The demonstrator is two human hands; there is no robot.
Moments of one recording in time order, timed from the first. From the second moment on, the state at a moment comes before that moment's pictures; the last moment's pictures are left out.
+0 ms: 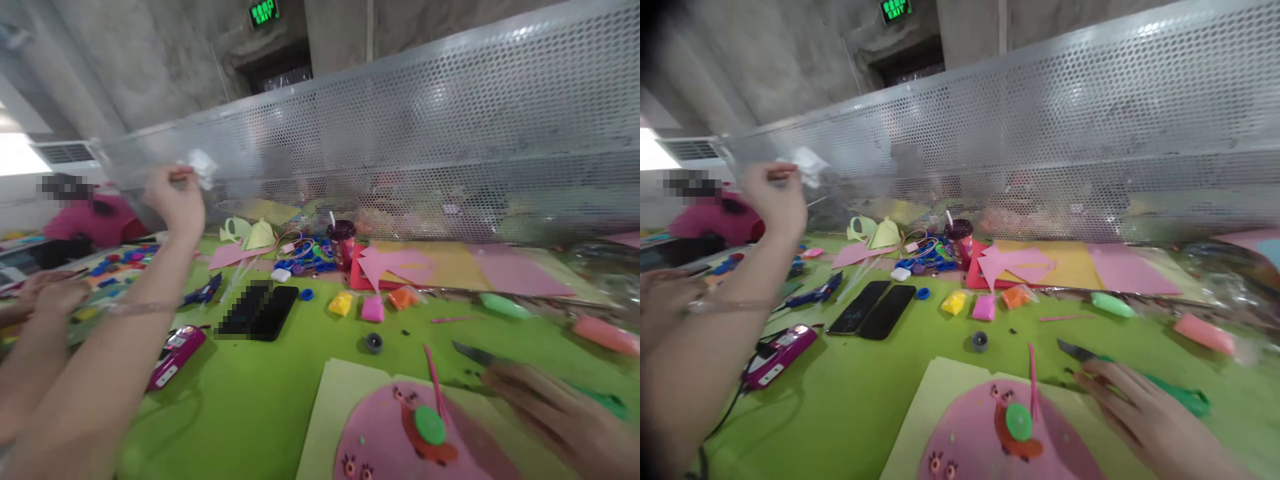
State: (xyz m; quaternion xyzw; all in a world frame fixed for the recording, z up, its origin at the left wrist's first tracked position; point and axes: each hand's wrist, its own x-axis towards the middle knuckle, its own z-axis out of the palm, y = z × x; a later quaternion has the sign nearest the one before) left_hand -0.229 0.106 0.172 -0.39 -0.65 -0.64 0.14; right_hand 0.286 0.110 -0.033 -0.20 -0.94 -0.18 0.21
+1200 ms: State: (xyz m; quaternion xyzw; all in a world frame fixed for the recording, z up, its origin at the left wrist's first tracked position) left_hand 0.032 0.054 0.042 -0.68 -0.43 -0.43 -0.41; right_hand 0.240 0.035 0.033 -0.43 -0.77 0.20 0.43
